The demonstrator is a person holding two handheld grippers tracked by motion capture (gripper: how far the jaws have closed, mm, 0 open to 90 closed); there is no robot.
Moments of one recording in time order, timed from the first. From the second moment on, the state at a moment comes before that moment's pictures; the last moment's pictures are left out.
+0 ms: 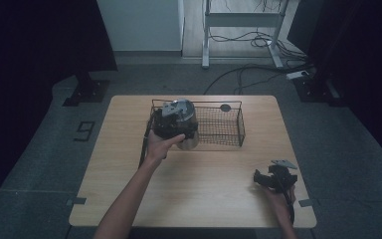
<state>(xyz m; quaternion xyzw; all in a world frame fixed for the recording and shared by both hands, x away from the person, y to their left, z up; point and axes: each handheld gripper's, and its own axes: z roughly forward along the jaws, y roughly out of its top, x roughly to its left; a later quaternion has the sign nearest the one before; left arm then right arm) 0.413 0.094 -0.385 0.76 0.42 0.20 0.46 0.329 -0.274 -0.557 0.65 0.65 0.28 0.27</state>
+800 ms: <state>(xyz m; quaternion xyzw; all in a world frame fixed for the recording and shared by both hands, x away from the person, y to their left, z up) 0.448 0.099 -0.368 0.75 0.43 0.22 0.46 0.329 -0.274 -0.557 0.65 0.65 0.28 0.27</state>
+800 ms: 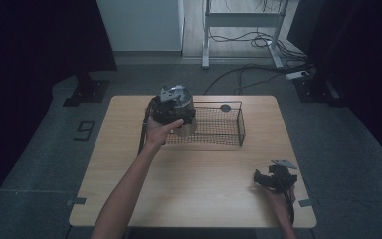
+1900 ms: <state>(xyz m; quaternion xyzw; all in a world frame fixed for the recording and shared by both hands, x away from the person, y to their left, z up) 0.502 0.117 -0.417 0.73 0.47 0.26 0.42 0.329 -0.274 -0.557 0.65 0.65 0.28 0.27</state>
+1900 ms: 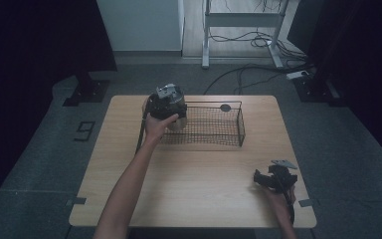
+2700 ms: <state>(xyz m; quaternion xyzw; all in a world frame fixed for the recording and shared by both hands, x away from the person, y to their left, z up) 0.510 0.115 -0.469 0.73 0.51 0.25 0.38 0.329 -0.274 -0.557 0.65 0.65 0.28 0.27</state>
